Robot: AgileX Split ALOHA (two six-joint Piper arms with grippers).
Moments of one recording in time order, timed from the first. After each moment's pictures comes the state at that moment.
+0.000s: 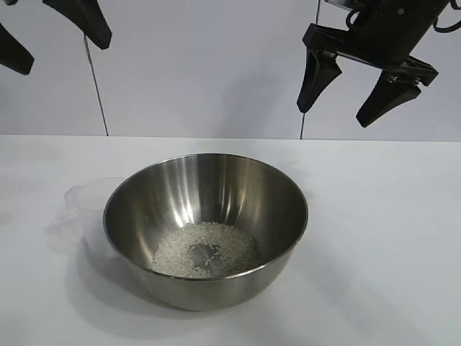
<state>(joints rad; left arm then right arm) -0.25 1.52 -1.22 -0.41 0.77 0.04 0.16 1.86 -1.53 0.32 0.97 -0.18</state>
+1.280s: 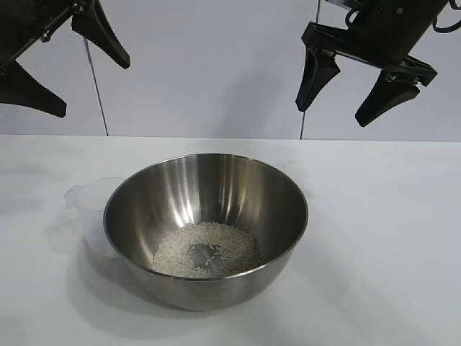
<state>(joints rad) -0.17 1.66 -1.22 -0.73 0.76 0.19 0.16 1.86 -1.53 0.33 0.97 -0.17</state>
